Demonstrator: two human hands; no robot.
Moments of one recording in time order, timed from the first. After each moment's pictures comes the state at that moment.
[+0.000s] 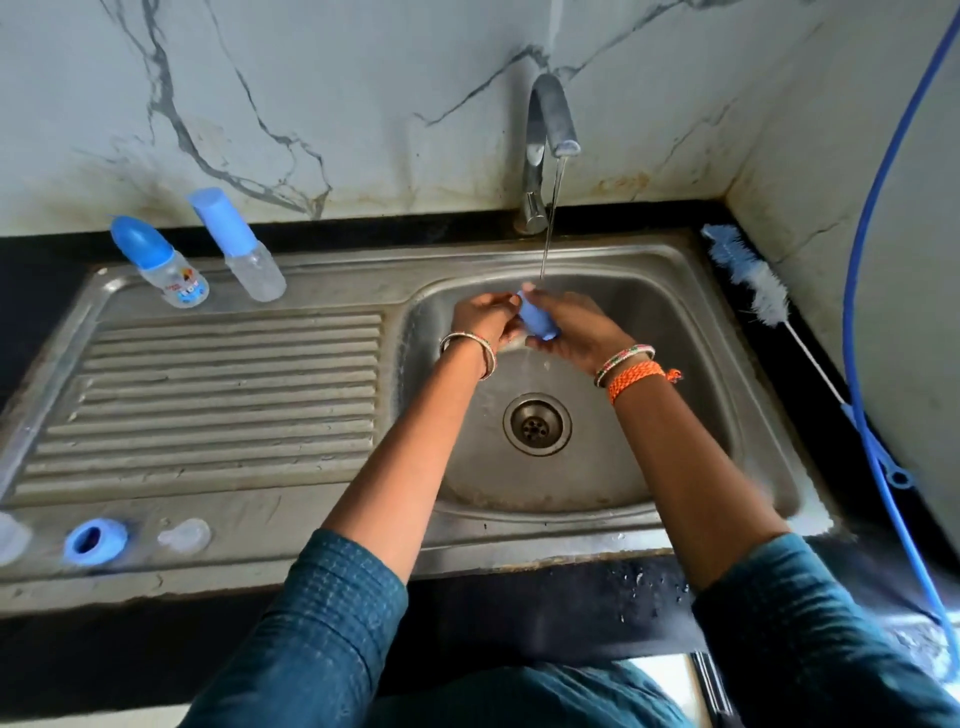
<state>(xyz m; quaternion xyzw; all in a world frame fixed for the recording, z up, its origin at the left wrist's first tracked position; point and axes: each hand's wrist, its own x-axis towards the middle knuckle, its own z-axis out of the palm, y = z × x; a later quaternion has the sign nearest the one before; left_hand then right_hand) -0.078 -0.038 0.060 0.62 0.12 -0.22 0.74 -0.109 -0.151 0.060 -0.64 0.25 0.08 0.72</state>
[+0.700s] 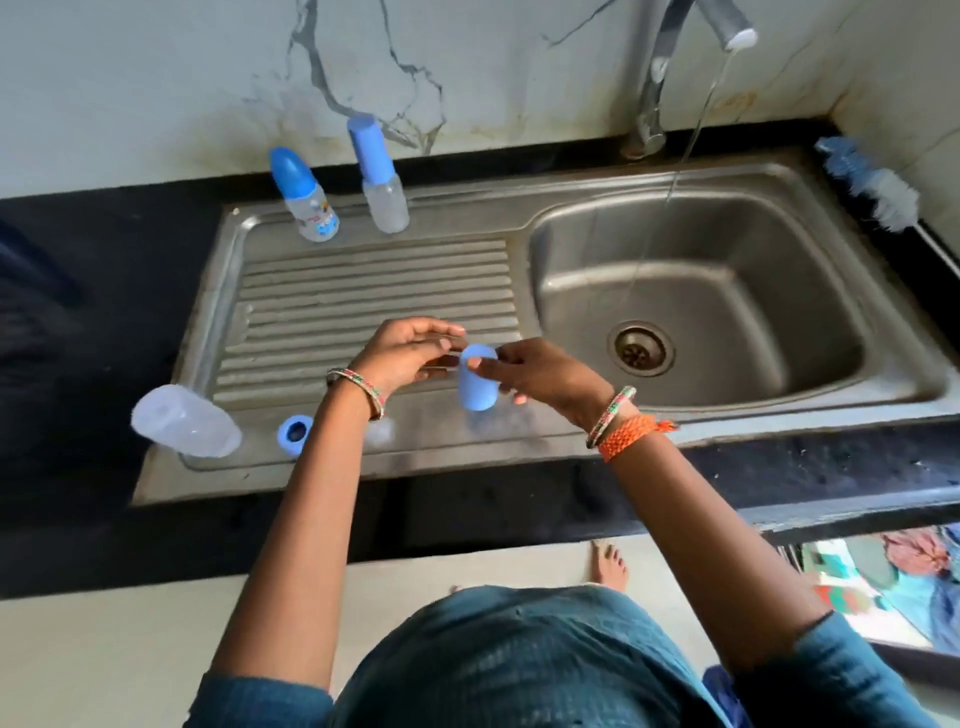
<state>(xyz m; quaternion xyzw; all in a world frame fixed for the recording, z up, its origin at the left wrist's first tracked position) -0.147 0.271 0.067 0.73 -0.05 -0.31 0.61 -0.209 0.099 0.053 -0.79 0.11 0.19 0.57</state>
